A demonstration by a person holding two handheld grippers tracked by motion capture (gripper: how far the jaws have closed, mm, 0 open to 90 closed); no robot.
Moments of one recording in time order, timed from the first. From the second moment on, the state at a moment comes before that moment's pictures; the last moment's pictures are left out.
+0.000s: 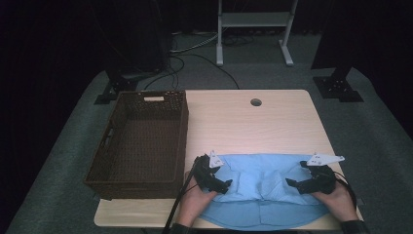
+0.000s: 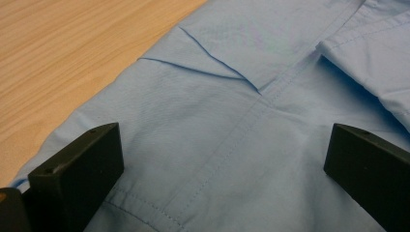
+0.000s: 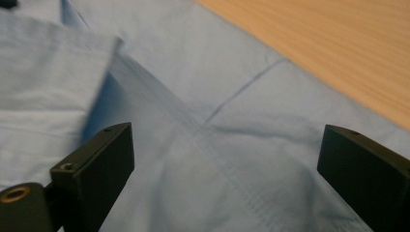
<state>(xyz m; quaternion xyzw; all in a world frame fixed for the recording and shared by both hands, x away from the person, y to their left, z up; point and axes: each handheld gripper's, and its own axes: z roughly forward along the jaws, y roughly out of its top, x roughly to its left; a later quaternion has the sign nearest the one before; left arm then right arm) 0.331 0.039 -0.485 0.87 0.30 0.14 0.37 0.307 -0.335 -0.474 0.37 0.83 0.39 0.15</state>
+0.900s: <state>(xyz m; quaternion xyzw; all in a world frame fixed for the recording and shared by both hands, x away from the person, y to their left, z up) 0.331 0.039 -0.485 0.87 0.30 0.14 0.37 0.316 -0.300 -0.463 0.29 0.84 0.45 0.04</state>
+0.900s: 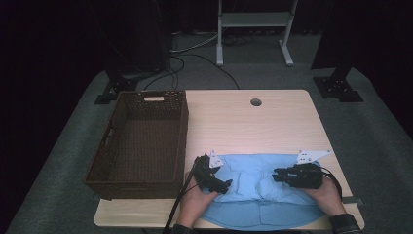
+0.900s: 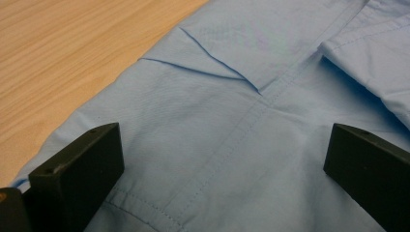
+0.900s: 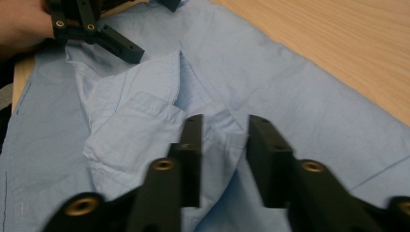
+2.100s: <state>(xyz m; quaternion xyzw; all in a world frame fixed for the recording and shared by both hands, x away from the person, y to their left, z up) 0.331 0.039 -0.485 0.87 0.30 0.14 0.37 0.281 -0.304 -0.446 0.27 0.85 0.46 0.05</state>
